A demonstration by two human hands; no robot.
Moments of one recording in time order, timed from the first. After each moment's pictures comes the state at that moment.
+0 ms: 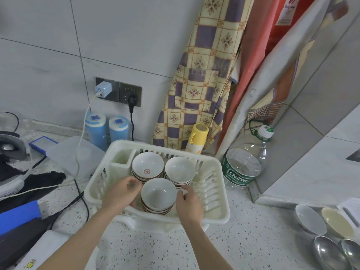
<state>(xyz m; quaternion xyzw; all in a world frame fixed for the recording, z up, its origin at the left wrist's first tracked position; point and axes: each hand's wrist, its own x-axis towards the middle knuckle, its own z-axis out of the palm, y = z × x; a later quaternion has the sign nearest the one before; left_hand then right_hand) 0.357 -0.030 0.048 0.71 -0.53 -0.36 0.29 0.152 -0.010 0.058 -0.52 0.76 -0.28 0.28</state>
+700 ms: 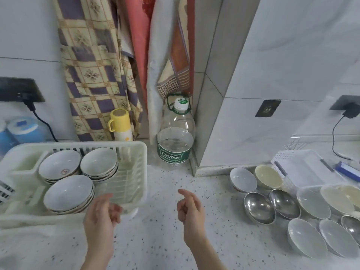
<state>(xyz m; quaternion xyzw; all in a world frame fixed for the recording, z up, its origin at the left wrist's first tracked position) 0.121 0.063 0.064 0.54 -0.30 -0.47 0.64 -0.083 0.070 0.056 -0.20 0.56 -0.60 0.53</state>
